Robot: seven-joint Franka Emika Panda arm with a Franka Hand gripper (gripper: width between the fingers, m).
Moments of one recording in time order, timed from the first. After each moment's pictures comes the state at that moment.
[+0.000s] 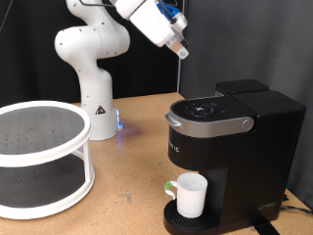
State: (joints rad) arm 0.28 -0.48 -0.23 -2.46 0.77 2.33 -0.76
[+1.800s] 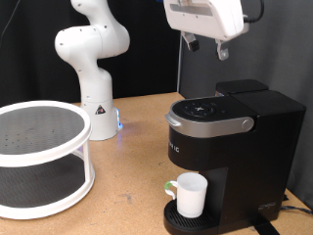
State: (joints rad) arm 0.30 -0.19 -0.16 -2.05 0.32 1.95 -0.84
